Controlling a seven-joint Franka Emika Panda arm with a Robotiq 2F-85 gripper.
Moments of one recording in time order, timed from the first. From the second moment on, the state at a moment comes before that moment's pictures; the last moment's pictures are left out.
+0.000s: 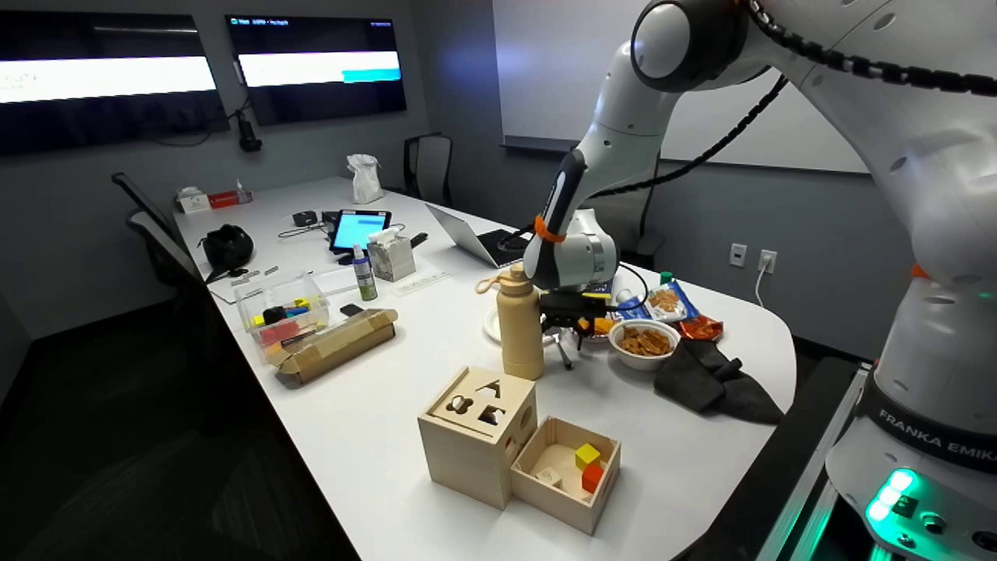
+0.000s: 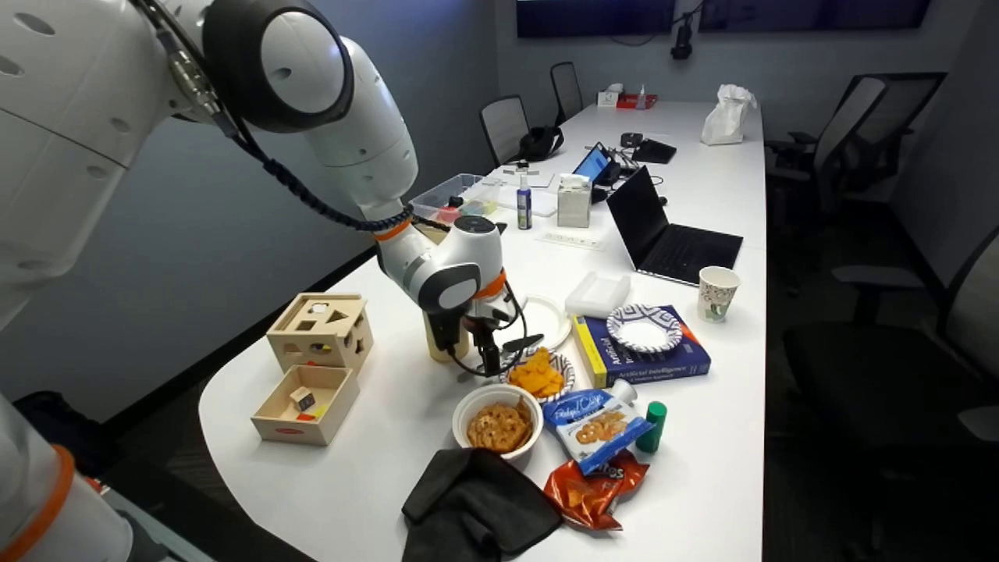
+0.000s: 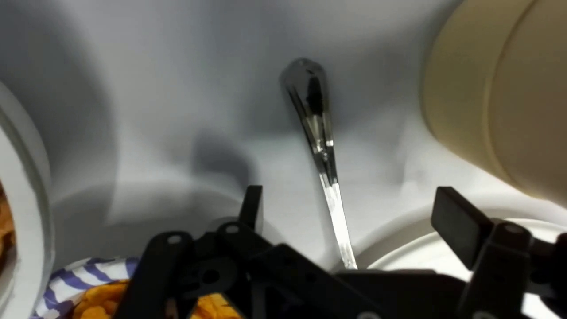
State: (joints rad) arm -0.09 0.81 -0.01 -2.00 0.34 2.89 0.35
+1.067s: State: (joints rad) arm -0.10 0.83 -0.02 -1.96 0.34 2.86 0.35
